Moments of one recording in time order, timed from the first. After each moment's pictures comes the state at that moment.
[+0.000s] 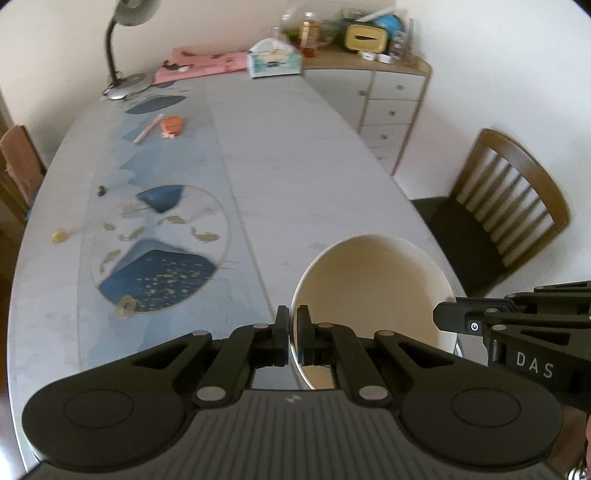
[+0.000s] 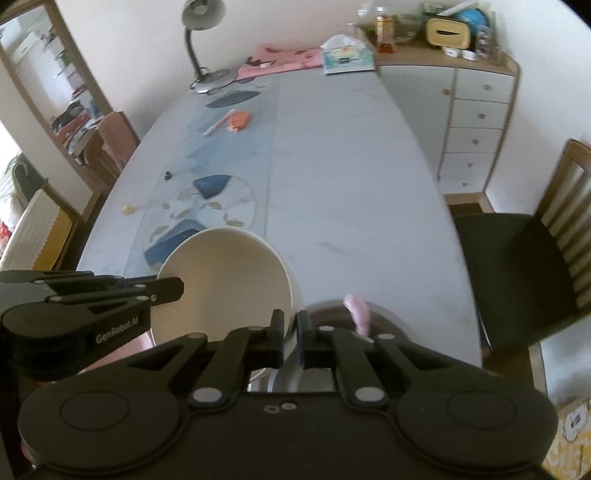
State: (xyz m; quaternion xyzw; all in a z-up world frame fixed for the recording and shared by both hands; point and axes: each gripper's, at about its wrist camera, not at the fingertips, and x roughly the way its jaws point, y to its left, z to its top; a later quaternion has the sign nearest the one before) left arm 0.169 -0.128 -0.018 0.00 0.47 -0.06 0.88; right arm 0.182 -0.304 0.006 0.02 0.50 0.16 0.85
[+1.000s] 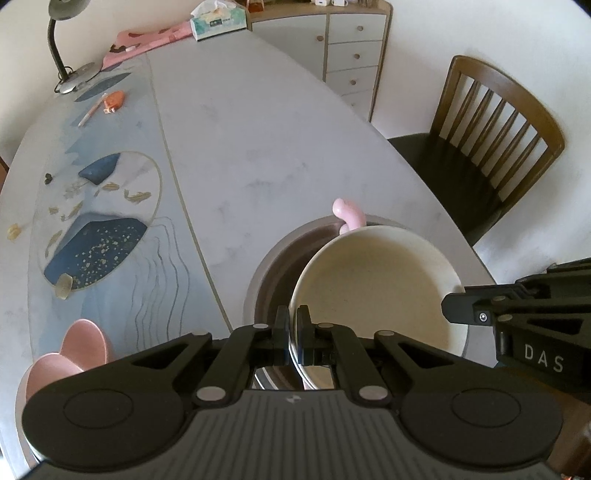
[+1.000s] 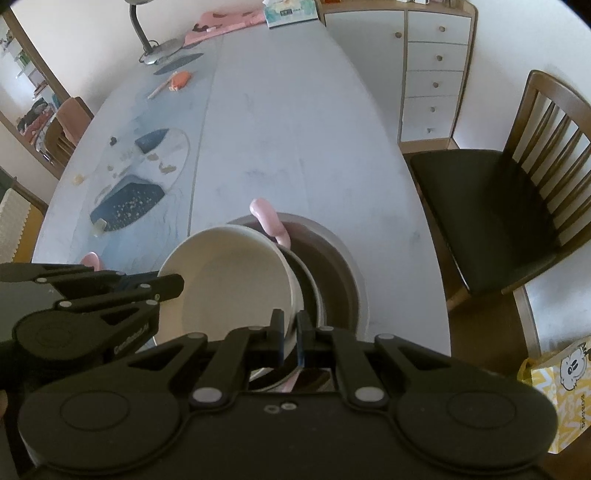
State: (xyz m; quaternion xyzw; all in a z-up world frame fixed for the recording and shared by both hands) left arm 0.161 -0.200 -0.093 0.06 0.52 -0.09 0.85; right arm 0.162 -0.360 -0.061 0.03 0.55 0.12 0.83
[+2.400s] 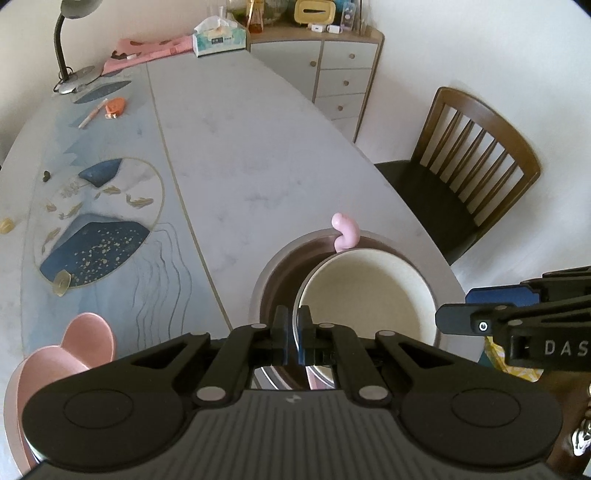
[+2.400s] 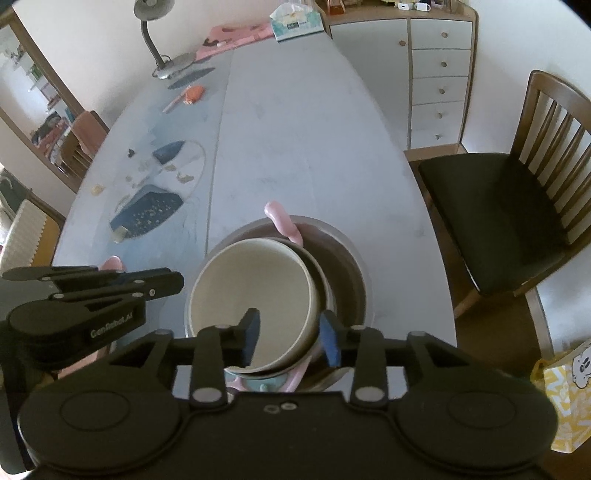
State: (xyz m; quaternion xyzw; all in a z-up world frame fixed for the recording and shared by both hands) left arm 0.141 -0.167 -0.072 0.01 0.48 -0.12 0.87; right arm 0.142 -0.372 -0.040 0.06 0.53 0.14 0.84
